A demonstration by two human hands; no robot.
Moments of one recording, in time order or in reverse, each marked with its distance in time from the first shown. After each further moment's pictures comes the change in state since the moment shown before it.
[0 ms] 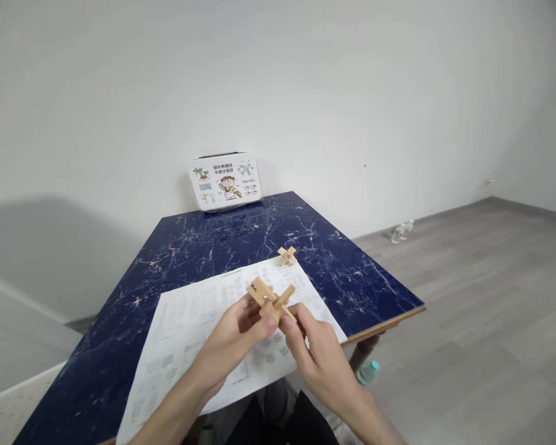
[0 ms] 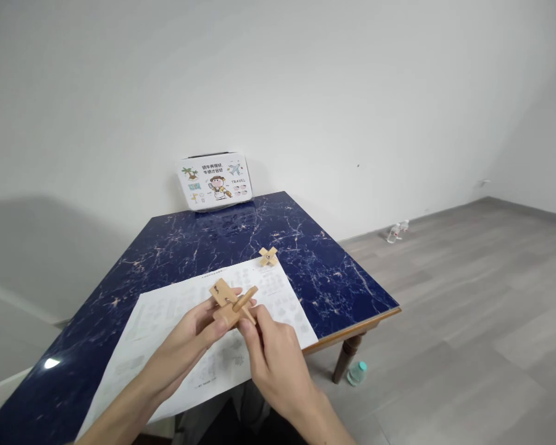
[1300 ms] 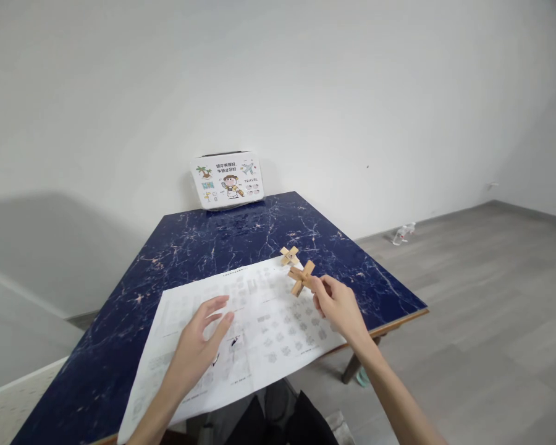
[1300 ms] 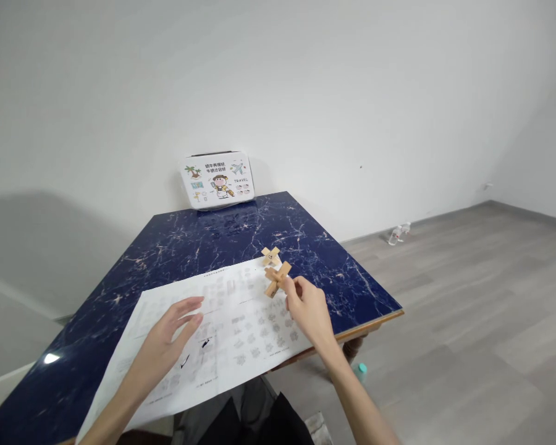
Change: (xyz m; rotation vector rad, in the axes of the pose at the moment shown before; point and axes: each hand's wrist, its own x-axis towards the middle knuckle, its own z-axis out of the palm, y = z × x) left_hand -0.018 -0.050 -0.066 0.613 0.506 -0.006; right_hand 0.046 0.064 -0.036 -0.145 0.199 0.319
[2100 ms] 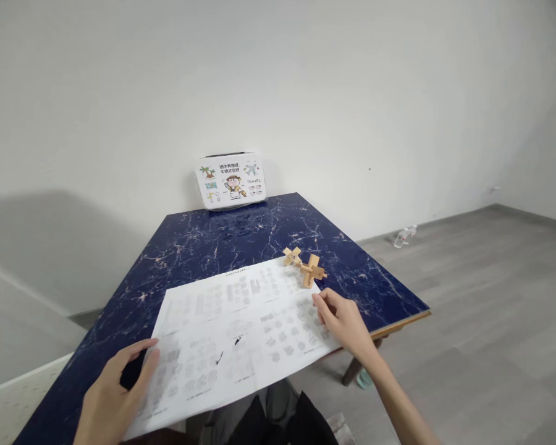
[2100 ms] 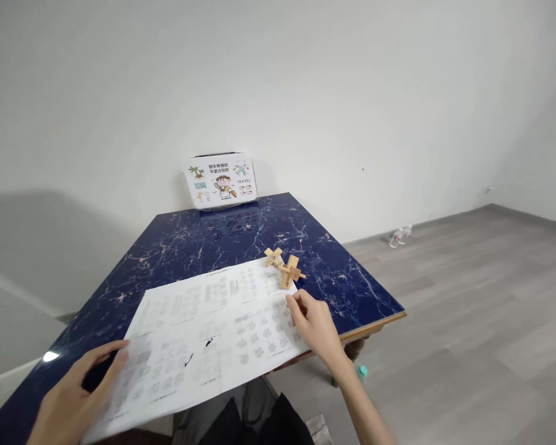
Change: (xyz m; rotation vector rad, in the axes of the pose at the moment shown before) left_hand -0.041 -0.101 -0.092 0.503 0.372 -0.110; right_hand -0.018 0.034 0.003 -0.041 -0.096 -0.186
